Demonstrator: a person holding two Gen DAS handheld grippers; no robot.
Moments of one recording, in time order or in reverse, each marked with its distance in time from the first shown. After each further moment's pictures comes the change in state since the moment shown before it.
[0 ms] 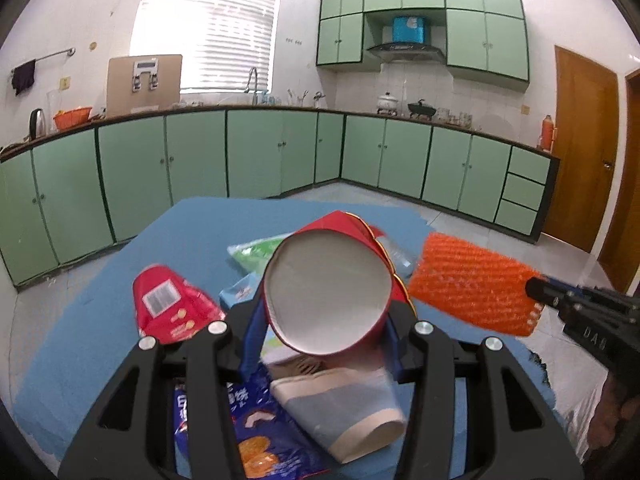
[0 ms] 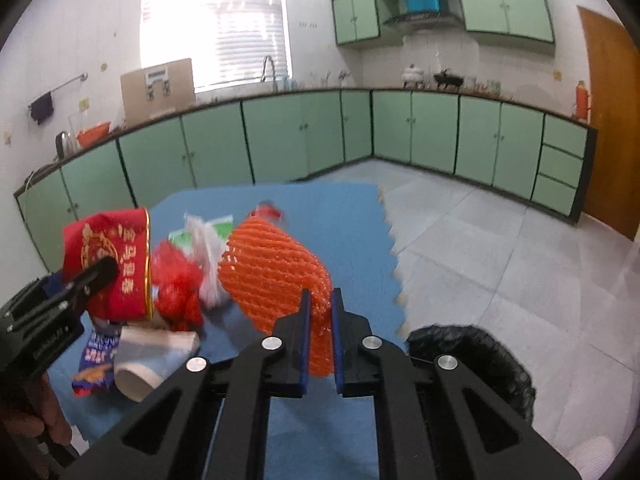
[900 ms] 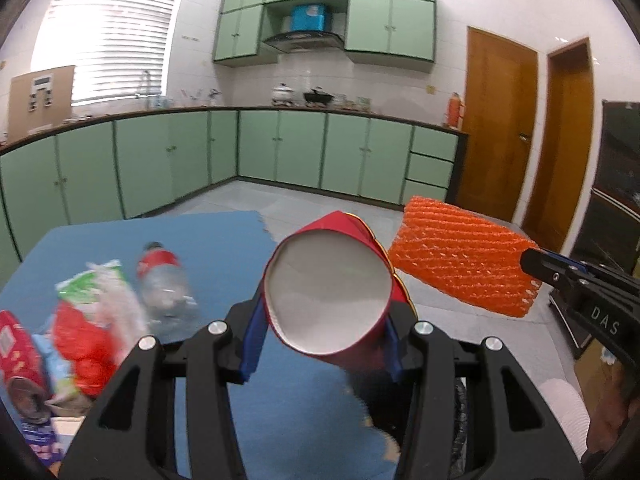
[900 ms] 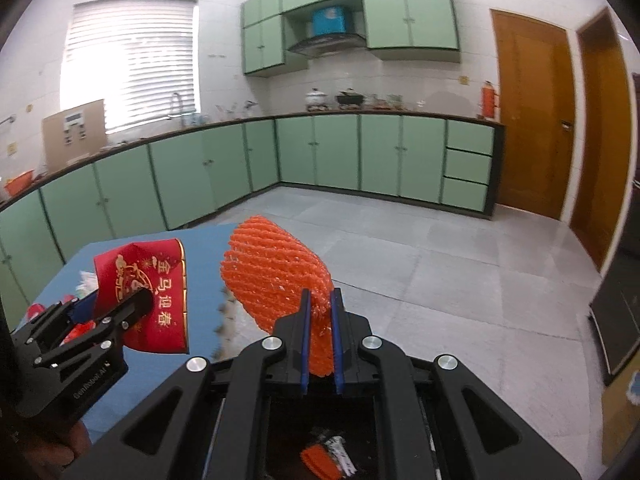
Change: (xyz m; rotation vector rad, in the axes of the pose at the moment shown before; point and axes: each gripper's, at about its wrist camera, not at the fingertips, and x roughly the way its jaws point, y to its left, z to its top) left arm 0.057 -0.171 0.001 0.123 0.043 -0.344; right arm -0.060 -0.126 0.011 0.139 -0.078 -0.303
